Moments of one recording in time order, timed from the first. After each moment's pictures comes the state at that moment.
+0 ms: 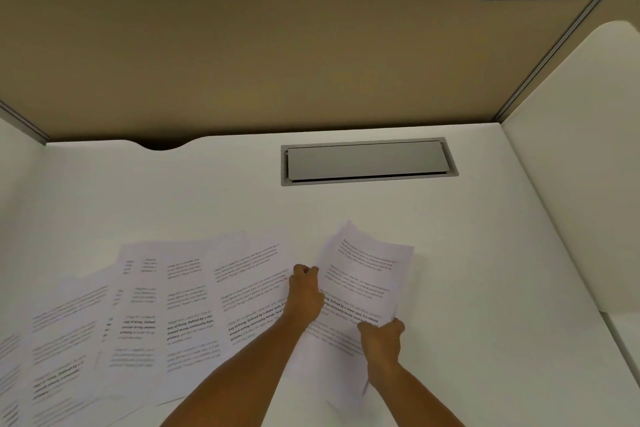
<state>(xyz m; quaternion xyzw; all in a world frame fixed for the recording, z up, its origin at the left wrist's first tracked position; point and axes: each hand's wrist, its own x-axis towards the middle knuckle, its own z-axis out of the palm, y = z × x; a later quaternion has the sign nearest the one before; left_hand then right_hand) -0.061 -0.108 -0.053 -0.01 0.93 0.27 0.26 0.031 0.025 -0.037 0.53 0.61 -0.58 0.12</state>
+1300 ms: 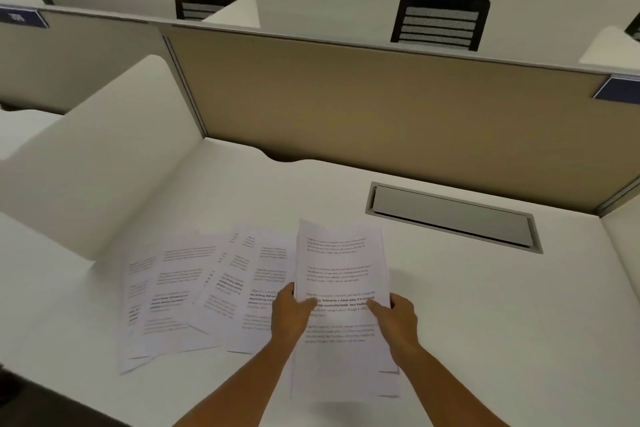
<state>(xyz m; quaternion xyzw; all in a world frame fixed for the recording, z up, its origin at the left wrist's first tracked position) 0.030 -0.236 0.005 -0.30 0.76 0.57 0.01 -0.004 -0.035 0.030 0.21 0.75 -0.60 0.18</state>
